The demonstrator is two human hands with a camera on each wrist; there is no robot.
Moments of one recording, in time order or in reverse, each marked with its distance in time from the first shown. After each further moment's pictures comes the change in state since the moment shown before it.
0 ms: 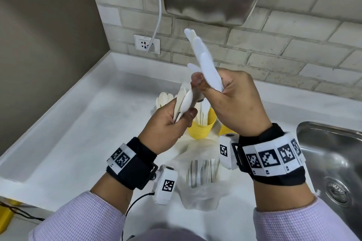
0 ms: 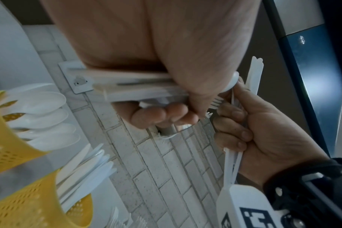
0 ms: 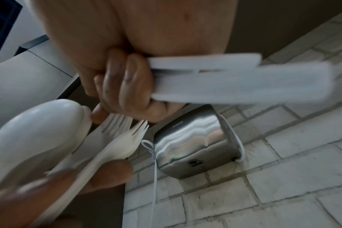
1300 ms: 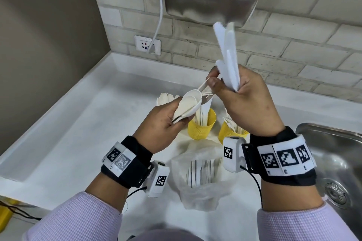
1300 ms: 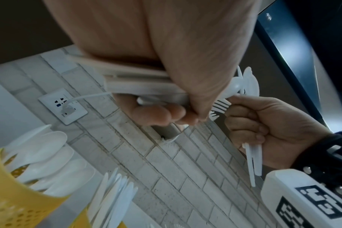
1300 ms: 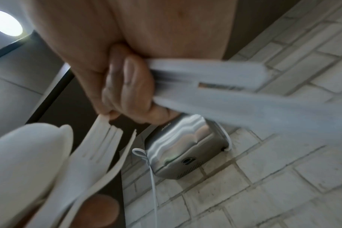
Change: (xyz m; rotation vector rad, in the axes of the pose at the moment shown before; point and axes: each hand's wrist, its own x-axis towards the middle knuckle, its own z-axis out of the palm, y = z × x) left_hand 0.000 -0.003 -0.015 0.326 -0.035 0.184; right_hand -0.001 0.010 -0.019 0.055 -0.003 0.055
